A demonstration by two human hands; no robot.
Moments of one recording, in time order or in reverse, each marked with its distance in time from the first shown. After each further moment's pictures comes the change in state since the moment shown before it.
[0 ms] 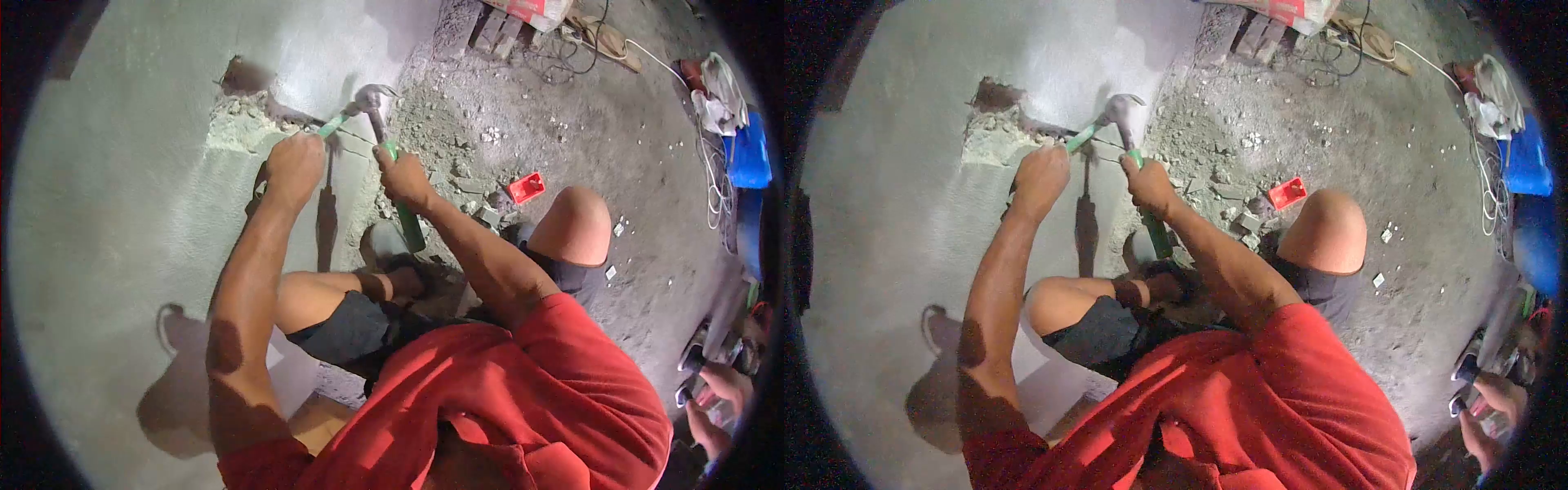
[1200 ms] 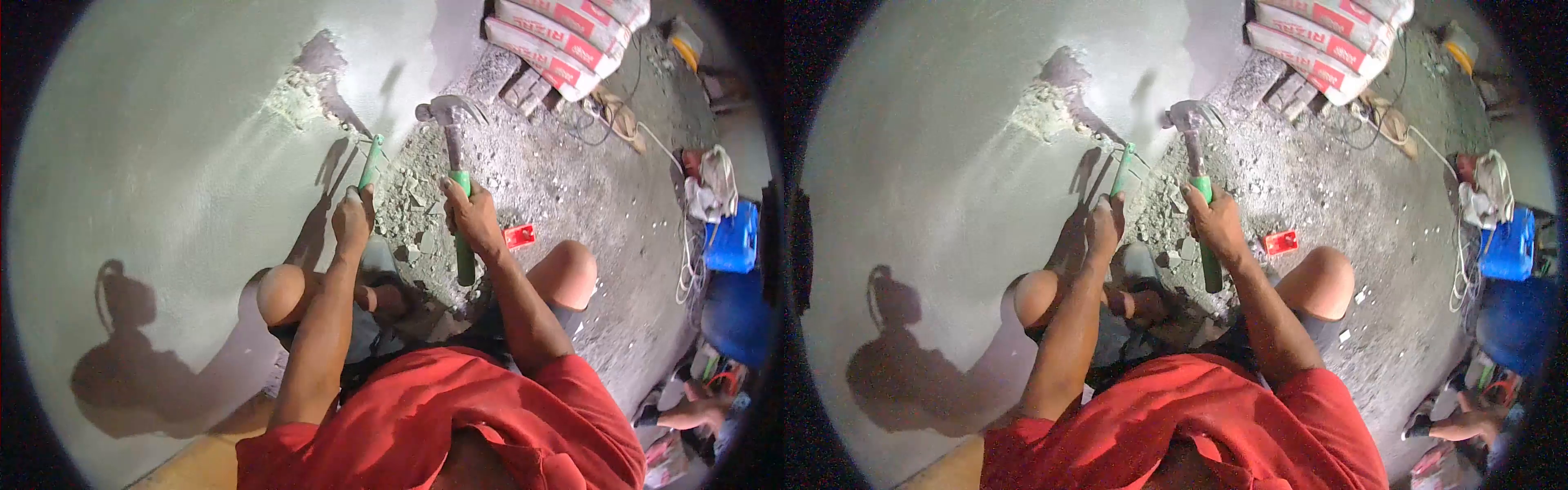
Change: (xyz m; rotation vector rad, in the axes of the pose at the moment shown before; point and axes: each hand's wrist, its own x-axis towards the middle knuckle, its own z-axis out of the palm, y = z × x) left_hand -0.071 0.087 0.104 -0.826 0.163 -0.740; right_hand -0.068 -0.038 -0.057 -0.086 -0.041 -0.151
